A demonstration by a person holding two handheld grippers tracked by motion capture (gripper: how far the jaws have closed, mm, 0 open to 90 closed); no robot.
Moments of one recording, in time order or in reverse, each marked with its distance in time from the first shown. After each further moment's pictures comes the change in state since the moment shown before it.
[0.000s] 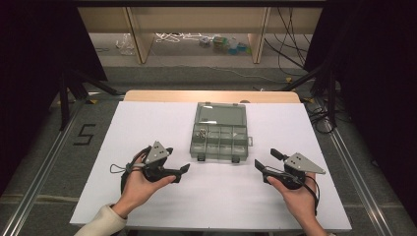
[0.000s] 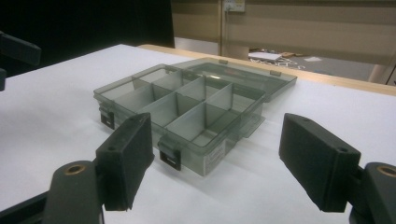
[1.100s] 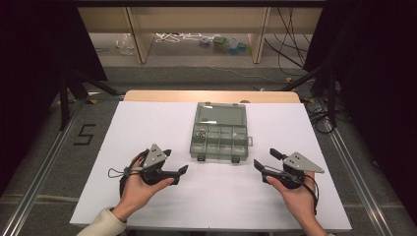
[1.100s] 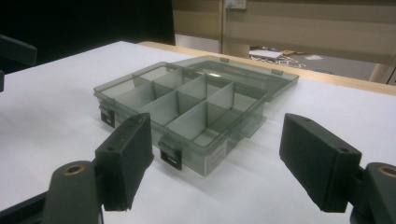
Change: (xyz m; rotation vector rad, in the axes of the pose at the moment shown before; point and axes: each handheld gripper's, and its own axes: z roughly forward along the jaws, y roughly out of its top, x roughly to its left) left arm -0.001 -0.009 -0.002 -0.009 0.027 0.001; right arm 0.001 0.002 0.002 0.016 0.005 -0.004
